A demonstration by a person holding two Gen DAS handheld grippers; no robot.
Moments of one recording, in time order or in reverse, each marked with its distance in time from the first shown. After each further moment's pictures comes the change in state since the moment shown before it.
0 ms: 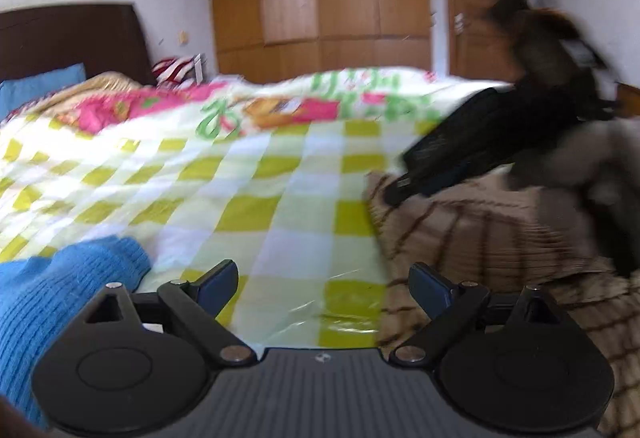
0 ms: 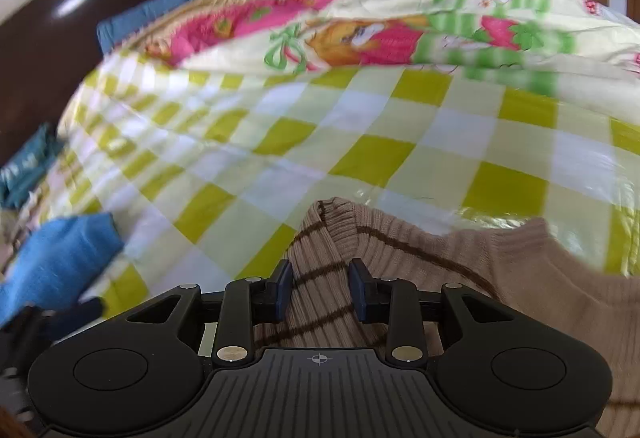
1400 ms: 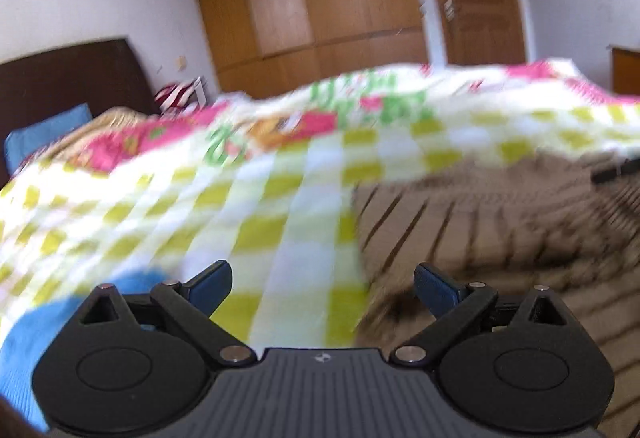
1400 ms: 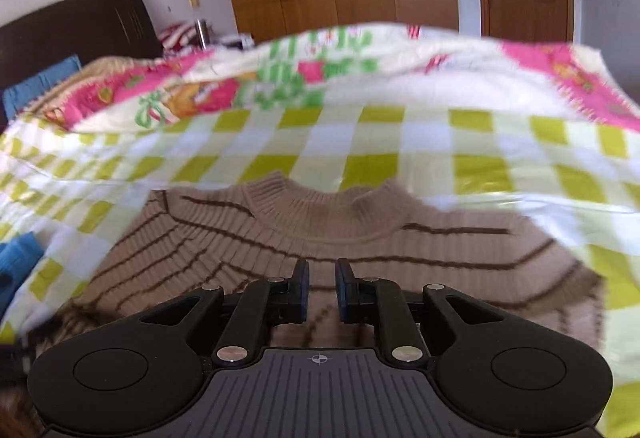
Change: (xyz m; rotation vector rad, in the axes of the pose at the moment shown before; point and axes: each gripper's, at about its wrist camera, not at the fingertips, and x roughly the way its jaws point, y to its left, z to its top) left arm -0.015 -0.022 0.024 0.118 -0.004 0.059; right arm -0.148 -0.053 -0.102 0.163 -0.219 -0.350
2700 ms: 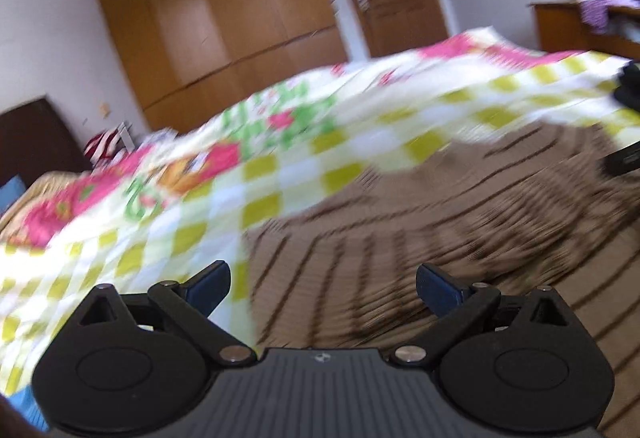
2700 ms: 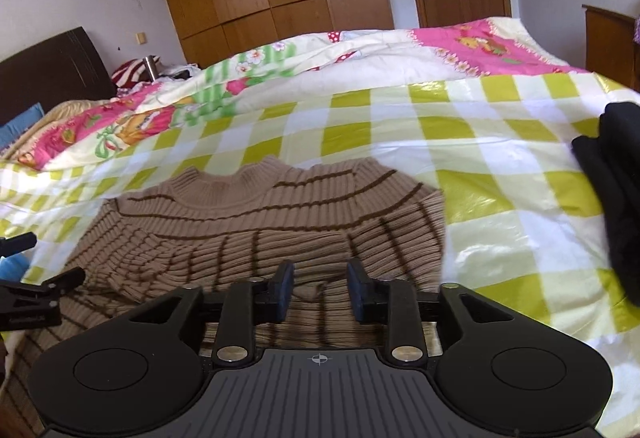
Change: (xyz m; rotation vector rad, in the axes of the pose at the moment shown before) left arm 0.009 -0.073 0.022 0.219 -0.022 -0.153; right arm -0.058 -0.080 -0.045 0.174 -0.031 -0.078
